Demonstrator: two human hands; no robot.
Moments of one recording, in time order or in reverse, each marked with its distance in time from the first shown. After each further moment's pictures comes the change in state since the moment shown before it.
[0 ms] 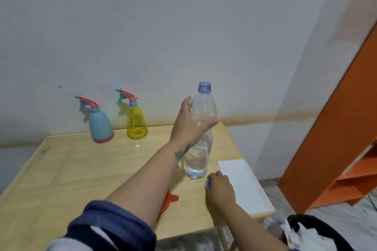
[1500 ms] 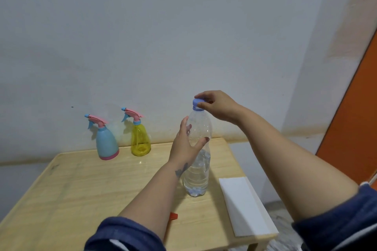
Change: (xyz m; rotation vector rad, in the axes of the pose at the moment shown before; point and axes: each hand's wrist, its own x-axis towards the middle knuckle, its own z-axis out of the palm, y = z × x) left_hand -0.008 -0.002 0.010 0.023 0.030 -0.025; right_hand 0.048 -0.070 -0.274 0.533 0.095 -0.447
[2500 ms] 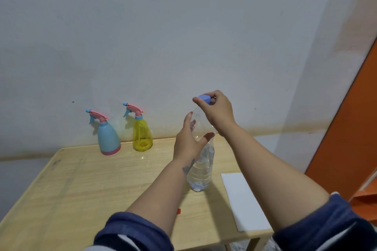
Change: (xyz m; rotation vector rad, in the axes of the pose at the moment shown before) left_hand 0.001 -0.001 0.005 -0.007 0.056 0.000; right_hand 0.000 0.016 0.052 0.426 0.382 0.088
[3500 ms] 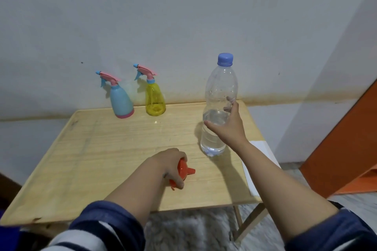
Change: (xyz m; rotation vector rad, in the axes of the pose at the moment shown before) left_hand -0.053 -0.114 -0.073 0.961 -0.788 -0.202; right_hand -0.065 0.118 0.028 -0.139 -0.091 0.141
